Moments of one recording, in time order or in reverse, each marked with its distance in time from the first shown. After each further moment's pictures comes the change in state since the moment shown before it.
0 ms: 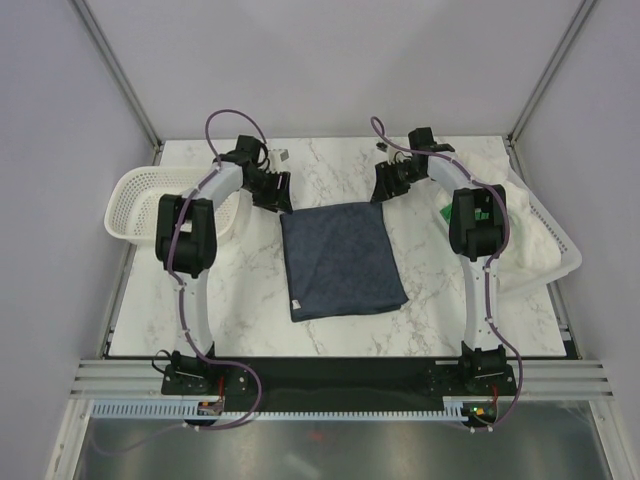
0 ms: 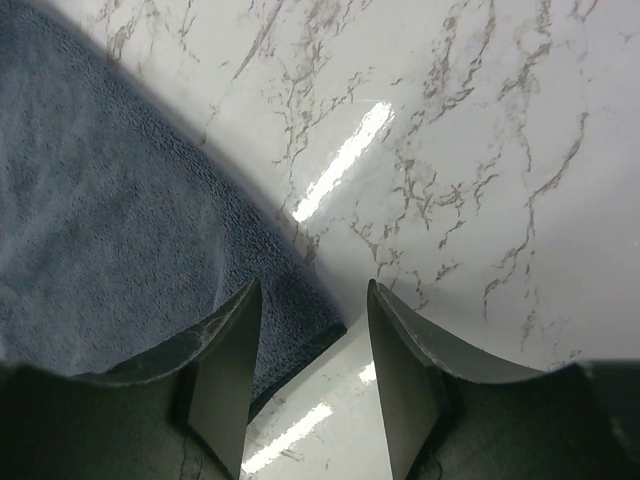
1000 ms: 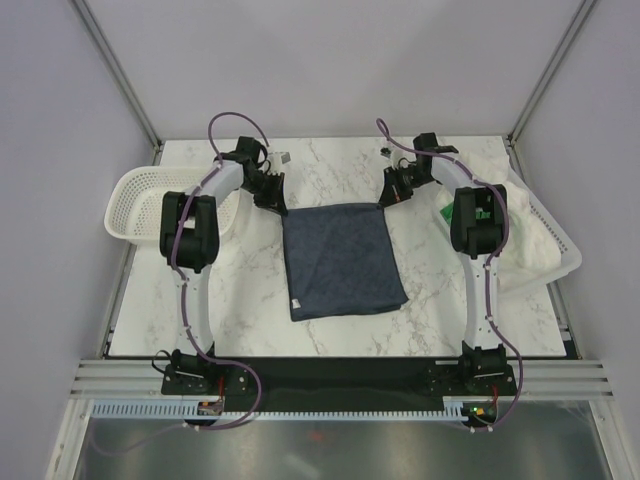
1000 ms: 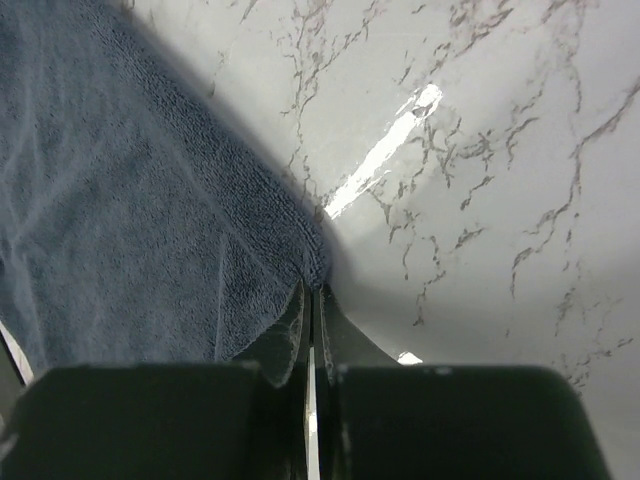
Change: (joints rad) left arm 0.017 0.071 0.061 -0.063 0.075 0.050; right arm -0.031 0.043 0.024 -0.103 -0.093 -0.063
